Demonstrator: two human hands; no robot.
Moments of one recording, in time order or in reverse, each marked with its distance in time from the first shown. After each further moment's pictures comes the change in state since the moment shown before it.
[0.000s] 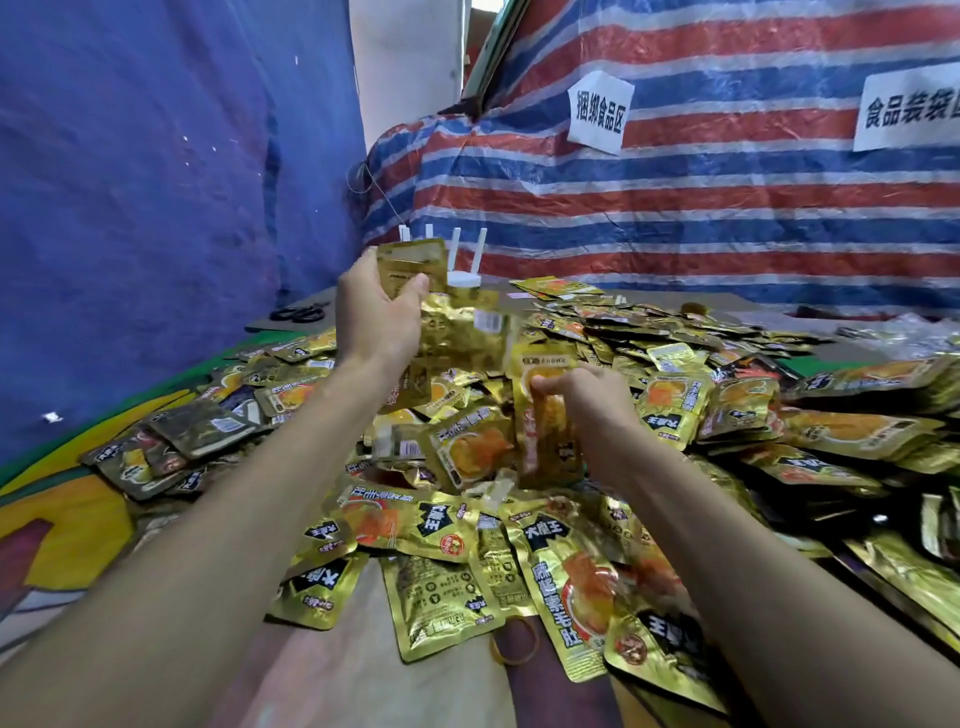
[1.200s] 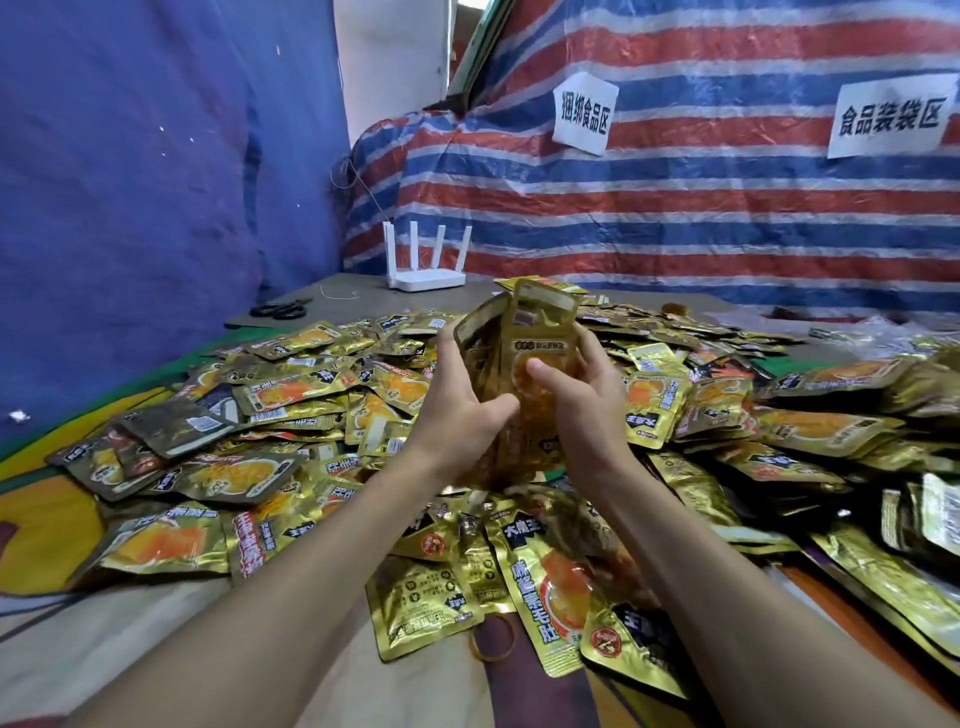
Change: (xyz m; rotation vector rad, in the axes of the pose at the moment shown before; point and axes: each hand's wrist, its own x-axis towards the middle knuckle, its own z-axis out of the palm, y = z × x) left_hand -0.078 -0.023 0.040 -0.201 -0.519 -0.125; right_hand -0.026 0.008 -0.003 0.167 -0.029 -0.526
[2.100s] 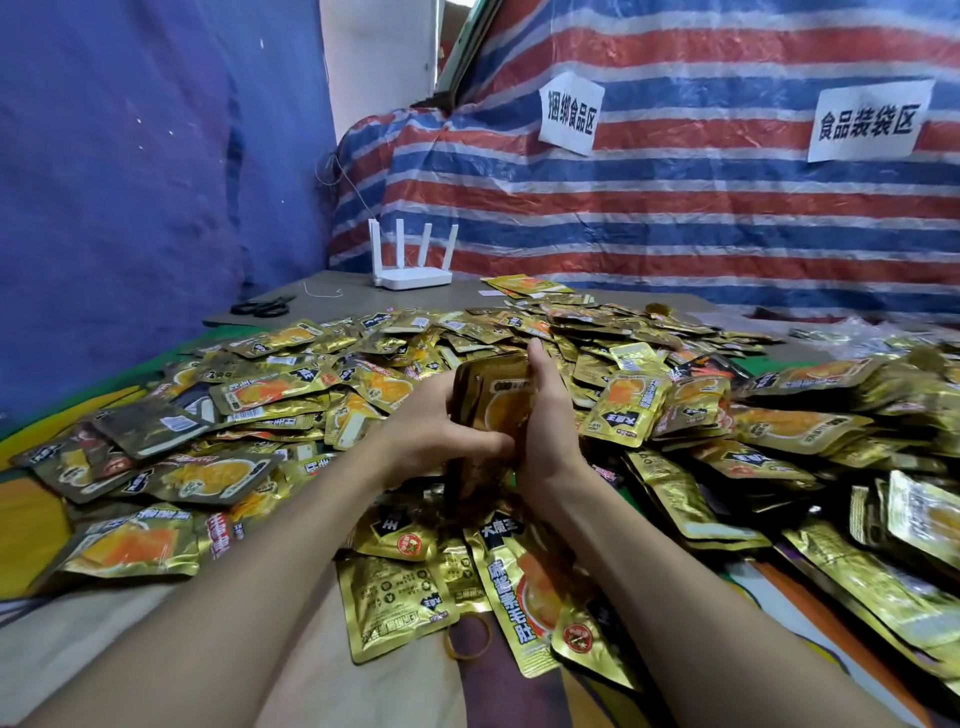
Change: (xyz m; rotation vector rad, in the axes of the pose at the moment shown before) left_hand 0.010 -0.012 -0.020 0.072 -0.350 0.033; right_hand -0.007 0.005 0.016 0.270 0.008 0.452
